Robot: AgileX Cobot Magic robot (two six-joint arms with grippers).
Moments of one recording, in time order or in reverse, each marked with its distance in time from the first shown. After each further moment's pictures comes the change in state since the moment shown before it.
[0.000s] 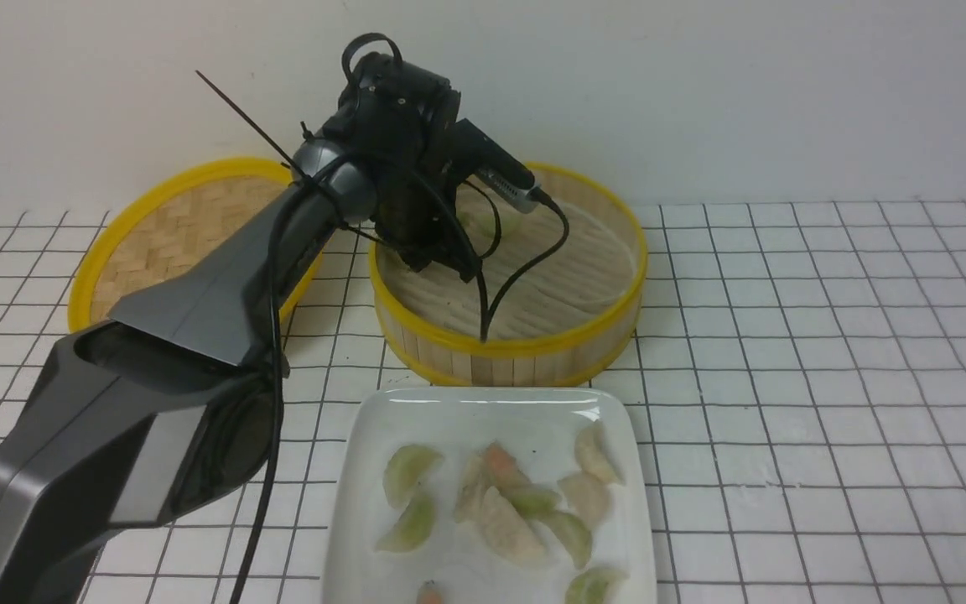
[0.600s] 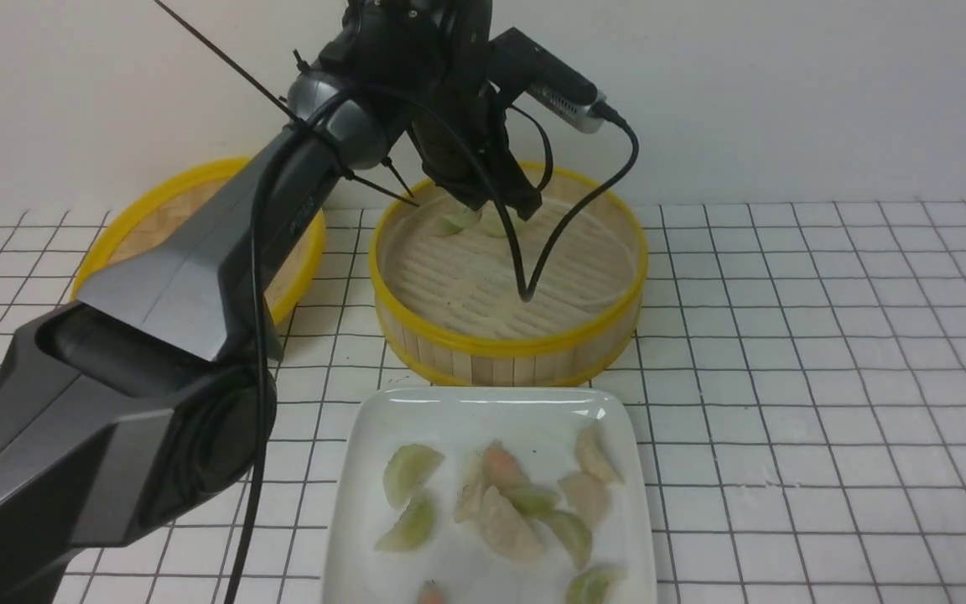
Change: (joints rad) right arm 0.000 0.000 0.000 0.000 0.000 0.000; left arm -0.056 -0.136 -0.032 -0.090 0.015 -0.027
